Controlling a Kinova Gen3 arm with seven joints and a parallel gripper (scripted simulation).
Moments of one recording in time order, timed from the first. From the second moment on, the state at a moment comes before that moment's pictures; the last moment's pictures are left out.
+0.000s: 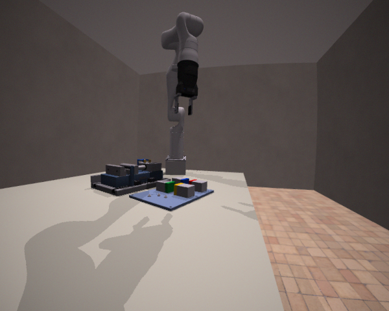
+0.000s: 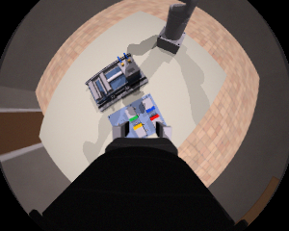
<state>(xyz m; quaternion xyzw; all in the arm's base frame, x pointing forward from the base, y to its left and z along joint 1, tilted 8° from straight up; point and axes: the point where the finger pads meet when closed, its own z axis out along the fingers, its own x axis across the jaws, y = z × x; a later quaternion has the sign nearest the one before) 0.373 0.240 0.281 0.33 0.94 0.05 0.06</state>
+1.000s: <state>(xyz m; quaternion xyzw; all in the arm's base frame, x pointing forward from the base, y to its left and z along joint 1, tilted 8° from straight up) 0.373 0.240 0.280 0.49 0.87 0.06 0.04</state>
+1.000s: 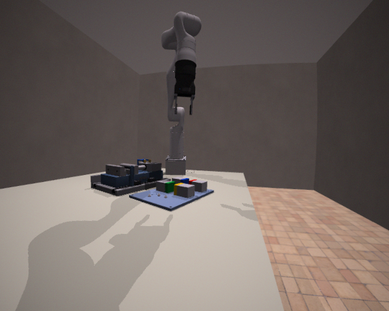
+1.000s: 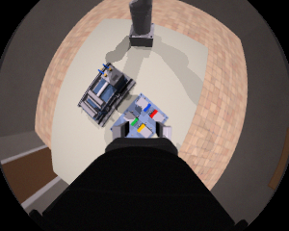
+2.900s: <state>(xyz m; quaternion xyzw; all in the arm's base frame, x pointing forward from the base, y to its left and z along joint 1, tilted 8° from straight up) 0.373 0.240 0.281 0.76 0.64 0.07 0.02</state>
